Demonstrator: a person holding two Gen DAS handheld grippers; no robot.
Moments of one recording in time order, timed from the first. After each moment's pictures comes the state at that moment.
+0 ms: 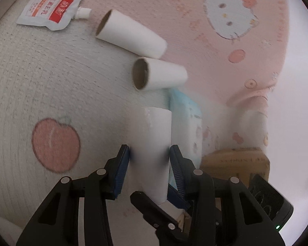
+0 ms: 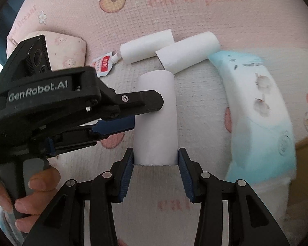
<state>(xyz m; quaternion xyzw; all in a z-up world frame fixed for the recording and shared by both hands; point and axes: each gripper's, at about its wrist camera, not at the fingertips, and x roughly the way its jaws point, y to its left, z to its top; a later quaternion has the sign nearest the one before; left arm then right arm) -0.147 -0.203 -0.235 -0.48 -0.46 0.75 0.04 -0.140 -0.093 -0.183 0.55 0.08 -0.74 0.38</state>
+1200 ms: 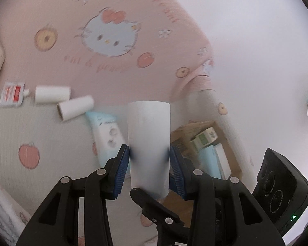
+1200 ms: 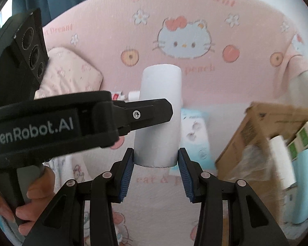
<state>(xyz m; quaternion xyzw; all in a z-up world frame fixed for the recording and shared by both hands) -0.084 -0.085 -0.075 -0.35 -0.30 0.88 0.12 -0.086 0.021 -0.052 0.40 0.13 -0.82 0.38</state>
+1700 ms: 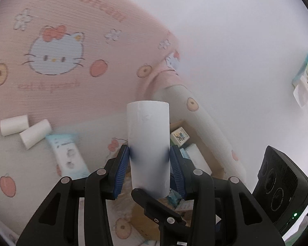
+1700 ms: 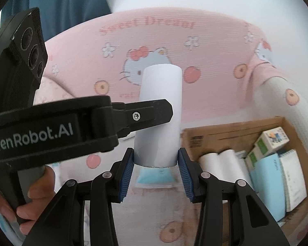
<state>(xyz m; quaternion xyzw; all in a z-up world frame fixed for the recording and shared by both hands) -0.126 -0.007 -0.027 -0.34 -0.25 0.88 0.20 -0.113 0.088 0.004 0.36 0.10 -0.87 0.33</state>
